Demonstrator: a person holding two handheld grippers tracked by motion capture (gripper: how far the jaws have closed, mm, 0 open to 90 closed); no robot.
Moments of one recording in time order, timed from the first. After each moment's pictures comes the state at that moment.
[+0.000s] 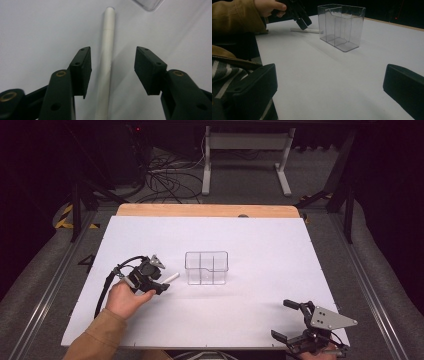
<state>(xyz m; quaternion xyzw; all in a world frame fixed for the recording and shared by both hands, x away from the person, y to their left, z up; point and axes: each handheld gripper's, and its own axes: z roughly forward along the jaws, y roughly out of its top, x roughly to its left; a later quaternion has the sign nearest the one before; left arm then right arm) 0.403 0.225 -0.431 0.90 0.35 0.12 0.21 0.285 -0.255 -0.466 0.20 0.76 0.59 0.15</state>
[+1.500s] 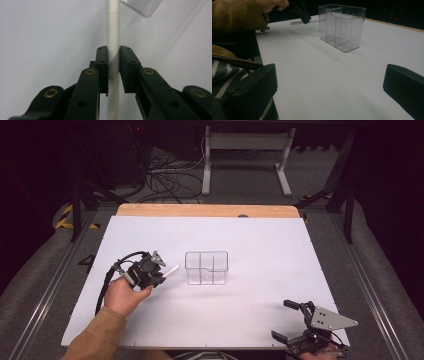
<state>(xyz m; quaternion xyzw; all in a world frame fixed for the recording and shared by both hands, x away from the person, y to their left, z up) 0.401 0.226 -0.406 0.91 0.33 0.14 0.22 0.284 -0.256 -0.465 0.20 0.76 0.59 0.15</state>
